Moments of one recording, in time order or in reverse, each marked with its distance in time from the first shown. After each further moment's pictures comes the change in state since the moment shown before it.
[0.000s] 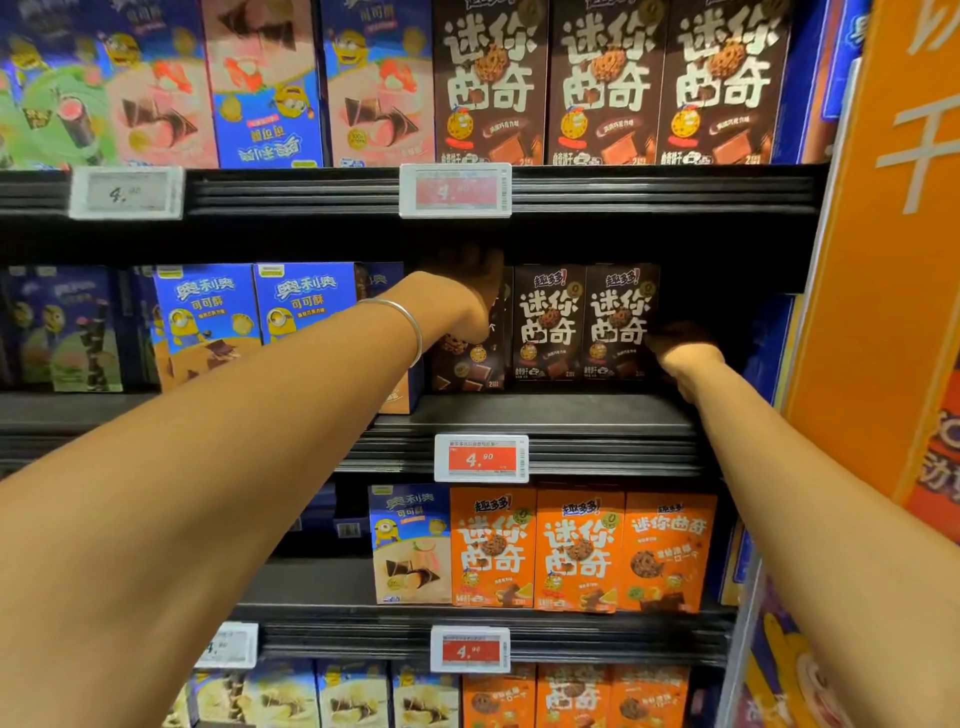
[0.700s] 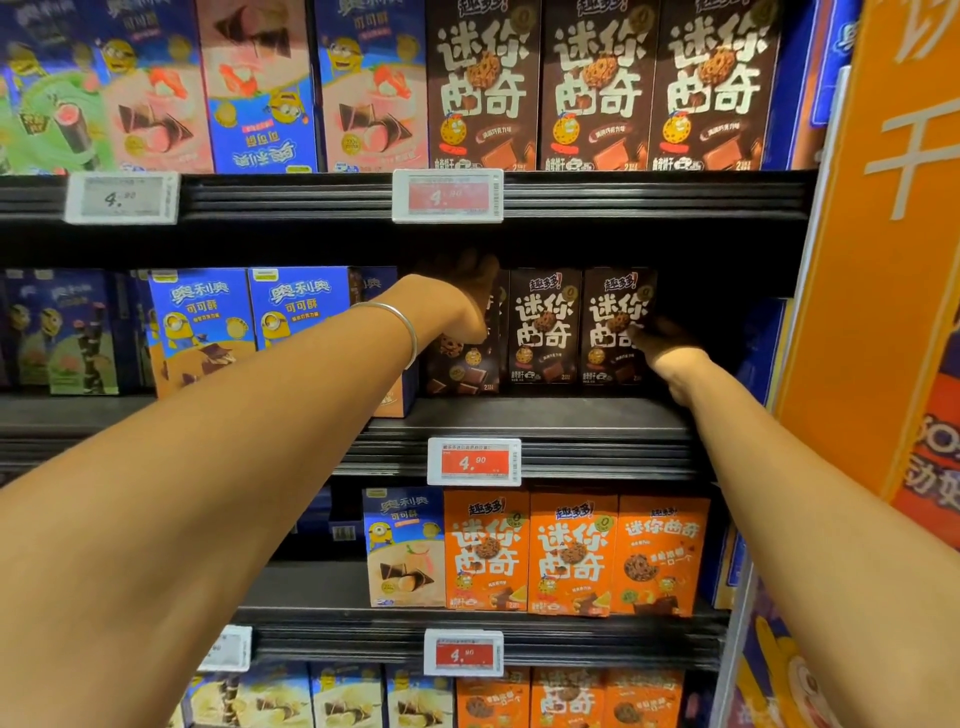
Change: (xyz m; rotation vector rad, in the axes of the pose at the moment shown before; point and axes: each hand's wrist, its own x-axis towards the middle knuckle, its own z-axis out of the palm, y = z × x) left_hand 0.010 -0.003 0.004 -0.048 0.060 0.007; right_hand -0.004 -0.003 0.009 0.235 -0.078 -0.020
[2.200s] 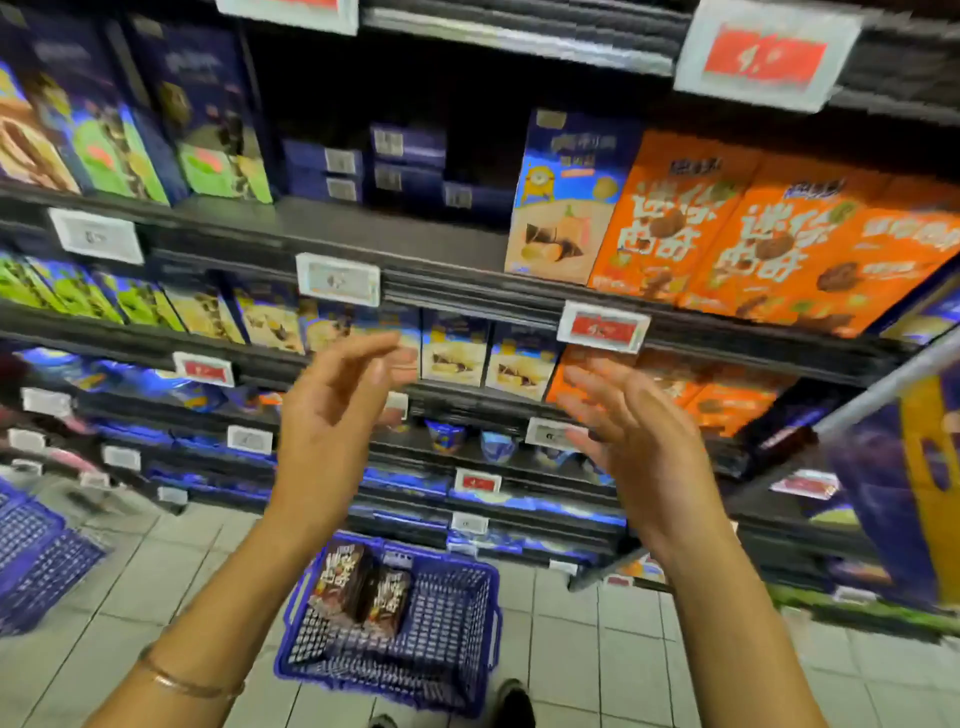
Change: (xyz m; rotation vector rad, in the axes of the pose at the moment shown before) left_hand -0.411 -0.040 0.268 -1.657 0.369 -0.488; right_hand -0.402 0.131 0.085 0.417 -0.439 0.489
